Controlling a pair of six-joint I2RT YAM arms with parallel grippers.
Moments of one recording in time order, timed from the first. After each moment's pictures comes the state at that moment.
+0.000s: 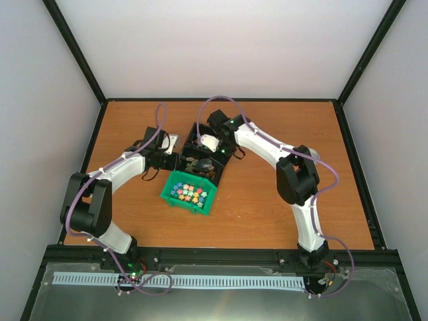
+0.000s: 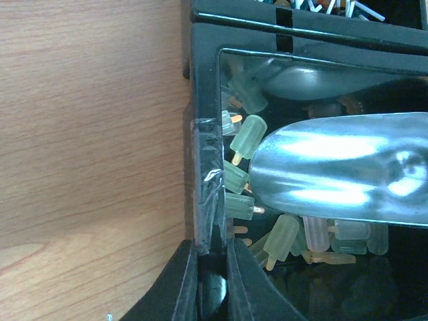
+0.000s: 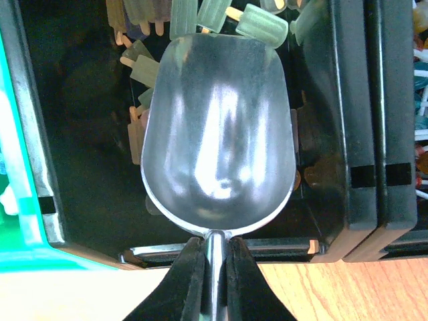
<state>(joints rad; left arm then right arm) -0.28 1.56 0.94 -0.39 0.27 -0.11 0.67 2.14 1.86 -1.07 -0.27 -0.41</state>
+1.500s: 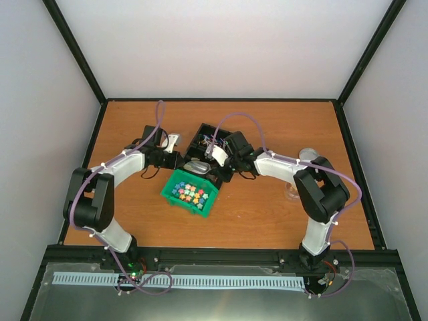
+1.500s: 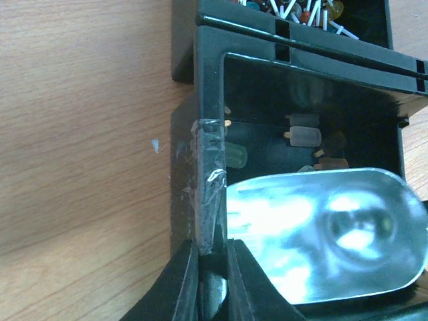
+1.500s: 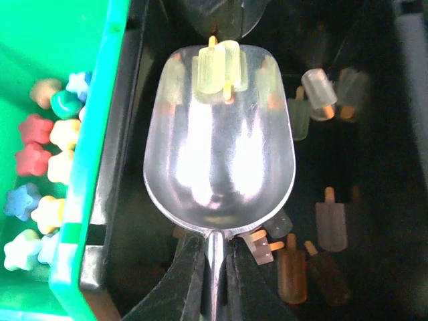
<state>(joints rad) -0.25 1.61 0.96 -0.36 0.42 -0.08 0.66 1.83 1.15 -0.25 -0.44 -0.35</state>
